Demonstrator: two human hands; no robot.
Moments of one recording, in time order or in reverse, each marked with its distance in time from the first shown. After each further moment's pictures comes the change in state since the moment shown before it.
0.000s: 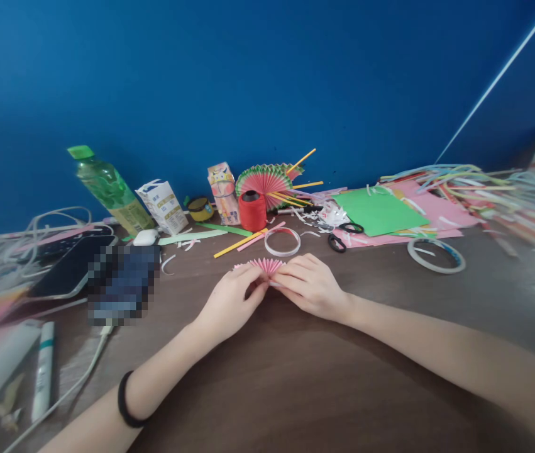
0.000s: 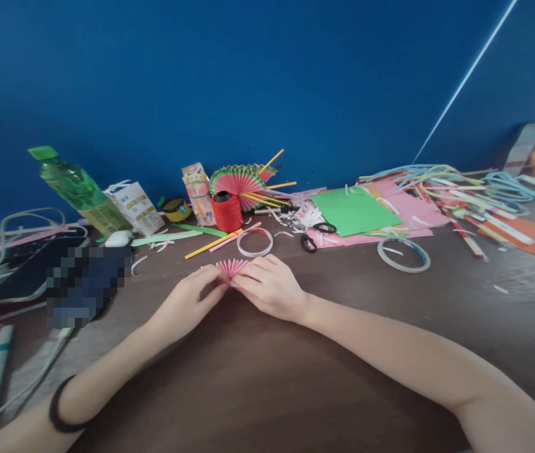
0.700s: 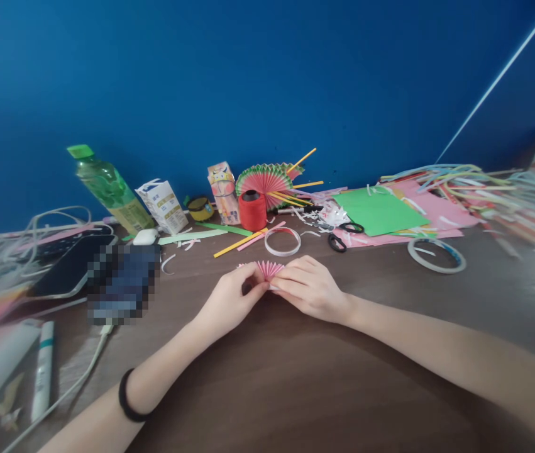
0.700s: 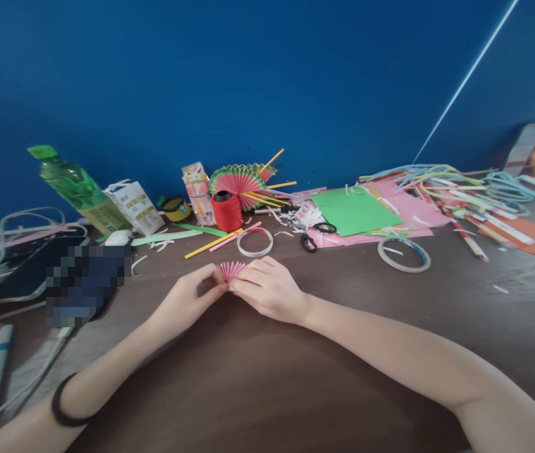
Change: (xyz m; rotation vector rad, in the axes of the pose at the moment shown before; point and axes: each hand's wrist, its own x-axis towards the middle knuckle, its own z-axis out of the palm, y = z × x) left_hand 0.000 0.001 -0.001 -0.193 -0.010 -0.114; right_hand -0.001 -0.001 0.000 0.055 0.017 -0.038
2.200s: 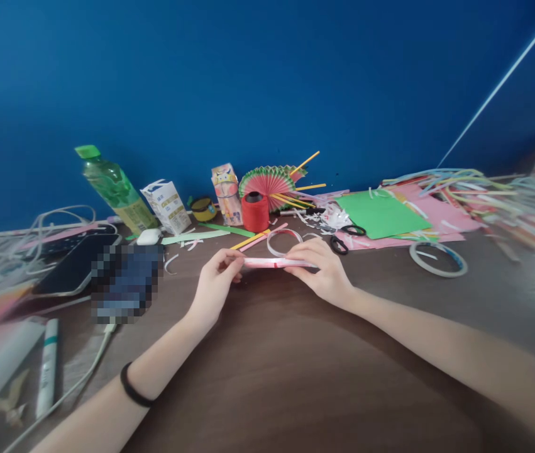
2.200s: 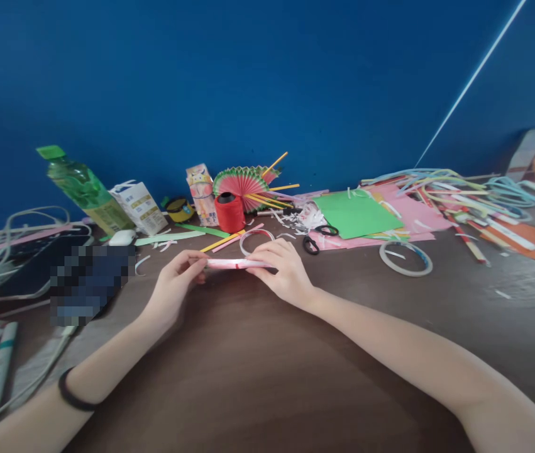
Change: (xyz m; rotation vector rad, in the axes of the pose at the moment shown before) left_hand 0.008 -0.024 -0.005 -0.618 0.424 -0.297; right_hand -0.002 0.020 0.003 0.238 0.132 0.364
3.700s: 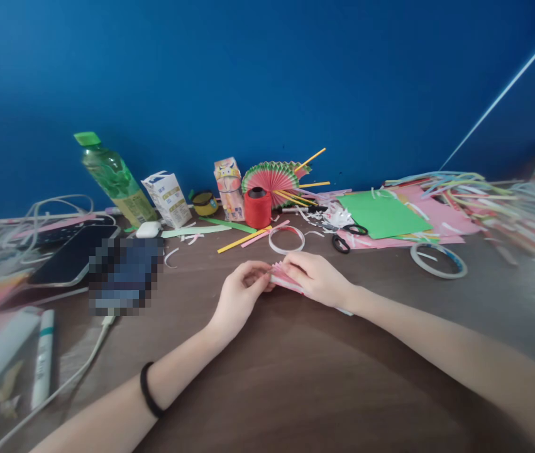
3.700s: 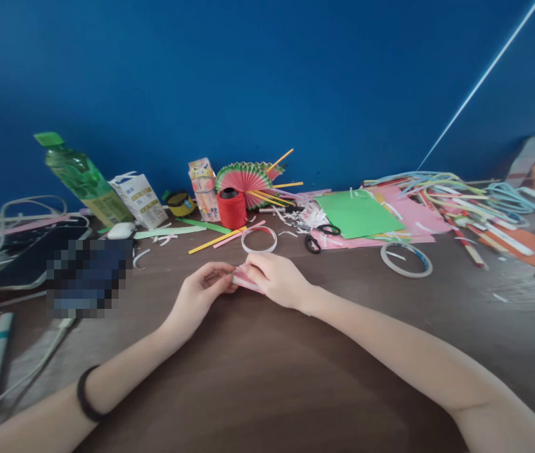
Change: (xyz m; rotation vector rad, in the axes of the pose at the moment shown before) left_hand -0.024 -0.012 0.023 -0.015 -0.180 -0.029; right_hand 0.010 -0.020 0.000 0.031 -0.530 0.264
